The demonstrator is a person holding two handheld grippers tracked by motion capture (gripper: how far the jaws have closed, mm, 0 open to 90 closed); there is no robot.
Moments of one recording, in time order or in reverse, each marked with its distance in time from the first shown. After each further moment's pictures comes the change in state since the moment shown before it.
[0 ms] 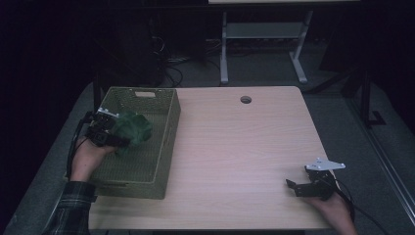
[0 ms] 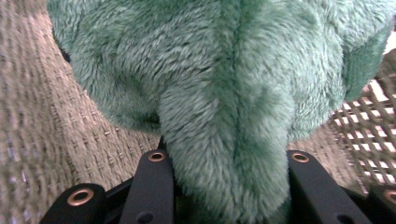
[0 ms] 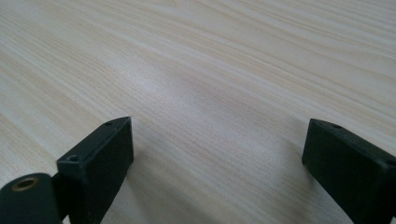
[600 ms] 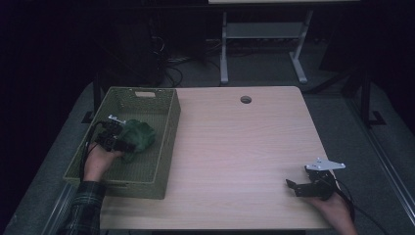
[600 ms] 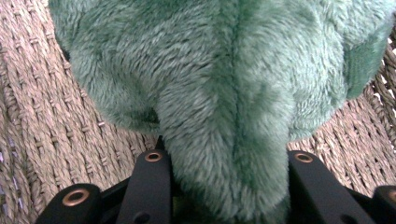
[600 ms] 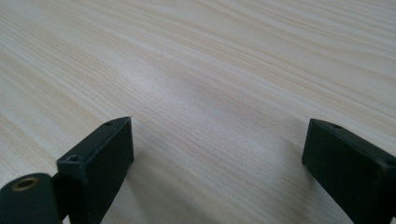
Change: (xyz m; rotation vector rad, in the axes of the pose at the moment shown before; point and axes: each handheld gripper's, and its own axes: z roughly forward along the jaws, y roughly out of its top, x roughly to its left) left arm 0.010 -0.011 0.044 0.050 0.003 -0.044; right arm 0.000 0.000 0.000 0.000 0.000 0.000
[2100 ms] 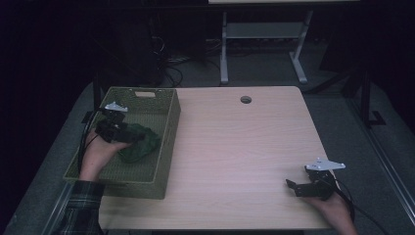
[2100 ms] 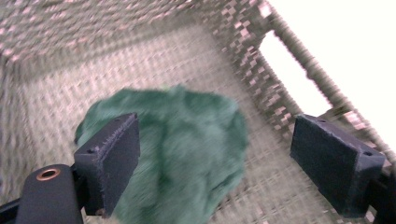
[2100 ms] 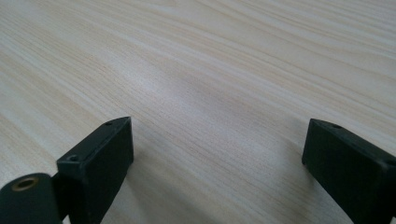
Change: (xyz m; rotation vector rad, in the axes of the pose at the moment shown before) left arm -0.052 0.030 -0.061 -0.245 -0.023 0.115; right arm 0.000 0.000 0.000 0.000 0.000 0.000
